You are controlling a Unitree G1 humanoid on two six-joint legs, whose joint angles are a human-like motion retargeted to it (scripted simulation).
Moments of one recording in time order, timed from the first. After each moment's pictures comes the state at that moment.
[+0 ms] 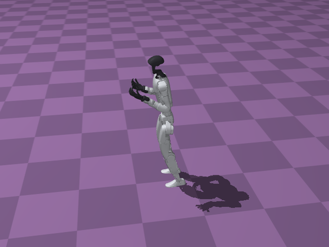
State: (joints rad) left arm 0.00 0.20 -0.16 -0.68 -0.95 -0.31 0.18; right arm 0.18 -0.23 0.23 -0.71 1.09 -0.18 0.13; waist 0.04 -0.01 0.09; left_leg -0.05 -0.04 0.15 0.27 -0.28 0.02; right_leg -0.10 -0.09 -0.09 0.30 -0.31 -0.02
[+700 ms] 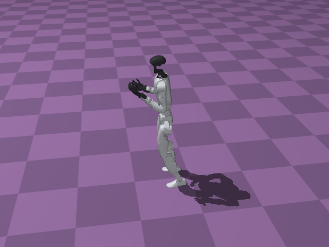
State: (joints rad) left arm -0.08 0.15 -0.25 -0.65 -0.87 -0.25 0.13; right arm 0.16 -0.28 0.29 -0.62 0.89 -0.22 0.00; waist -0.04 -0.02 0.11; left_leg -0.01 0.04 0.24 0.41 -0.45 -0.05; right_leg 0.03 -0.09 -0.04 0.21 -0.42 0.04
